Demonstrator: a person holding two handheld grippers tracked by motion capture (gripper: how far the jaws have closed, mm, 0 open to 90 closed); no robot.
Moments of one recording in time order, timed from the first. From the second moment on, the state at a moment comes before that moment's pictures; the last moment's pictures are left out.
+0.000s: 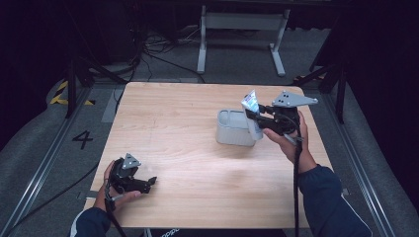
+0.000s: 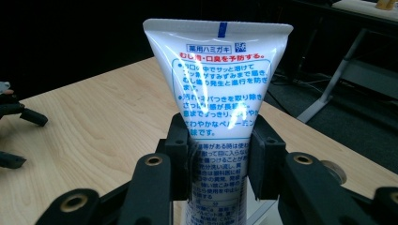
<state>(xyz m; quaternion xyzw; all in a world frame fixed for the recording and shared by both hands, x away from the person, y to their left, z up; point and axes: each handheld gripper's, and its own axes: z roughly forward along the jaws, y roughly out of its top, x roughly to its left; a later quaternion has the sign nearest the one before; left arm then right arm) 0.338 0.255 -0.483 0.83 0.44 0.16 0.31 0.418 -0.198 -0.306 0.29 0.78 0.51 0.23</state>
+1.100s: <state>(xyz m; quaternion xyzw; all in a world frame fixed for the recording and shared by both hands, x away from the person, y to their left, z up) 0.338 0.256 -0.483 0.83 0.44 0.16 0.31 0.453 -0.180 -0.312 0.32 0.75 0.52 0.26</state>
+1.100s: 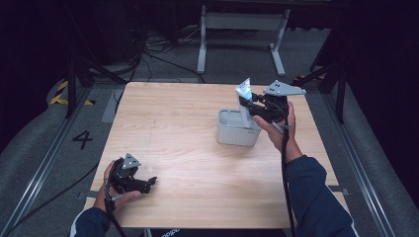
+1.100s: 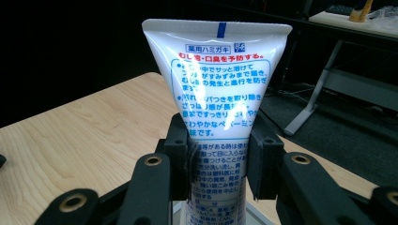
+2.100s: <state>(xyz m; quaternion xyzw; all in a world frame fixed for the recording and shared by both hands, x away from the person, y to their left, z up) 0.338 0.256 -0.483 0.83 0.43 0.16 0.31 0.477 -0.174 -0.343 0.34 0.74 0.52 0.26</state>
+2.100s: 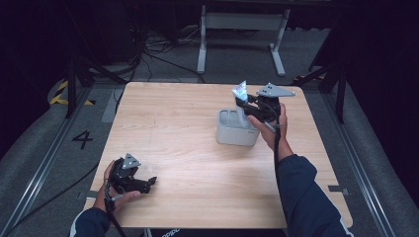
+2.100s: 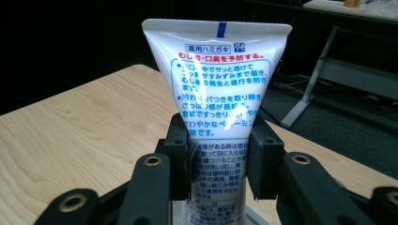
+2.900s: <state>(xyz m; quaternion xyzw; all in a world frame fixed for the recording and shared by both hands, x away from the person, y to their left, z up) 0.338 0.256 -0.483 0.83 0.44 0.16 0.31 0.471 -0.183 -0.373 0.33 0.77 0.50 0.24</state>
